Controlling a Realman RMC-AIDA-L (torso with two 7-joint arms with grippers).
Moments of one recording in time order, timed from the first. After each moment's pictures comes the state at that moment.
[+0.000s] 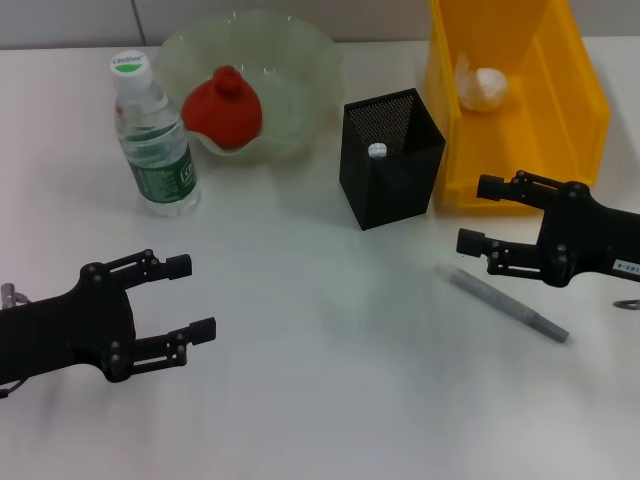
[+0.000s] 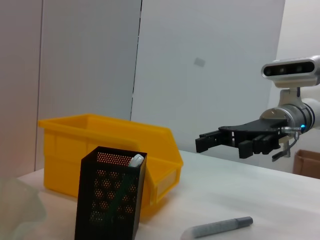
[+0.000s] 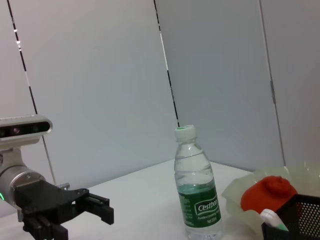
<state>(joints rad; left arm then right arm) -0.31 -1.92 1.11 0.39 1.50 1.63 -0.92 0.44 2.04 -0.64 -0.50 -1.86 -1.65 1.12</state>
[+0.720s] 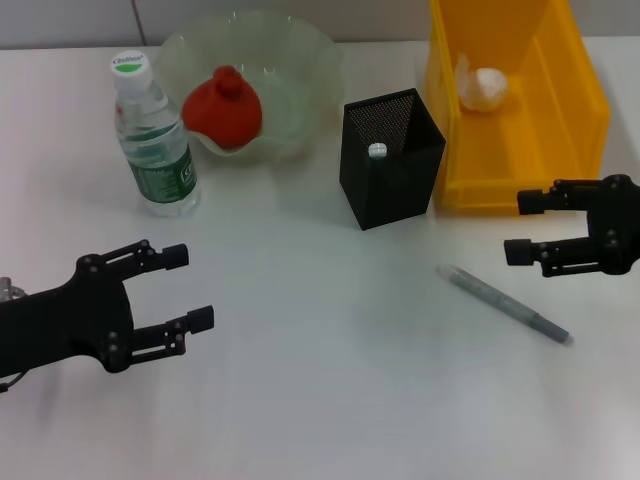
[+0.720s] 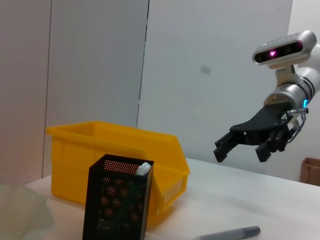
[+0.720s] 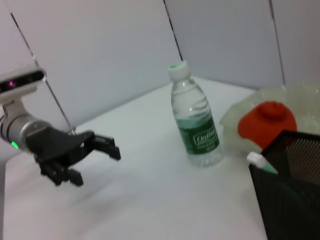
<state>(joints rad) -0.31 -1.93 1.08 0.39 1.50 1.64 -0.92 0.47 2.04 -0.65 -0.94 -2.11 -1.79 1.62</state>
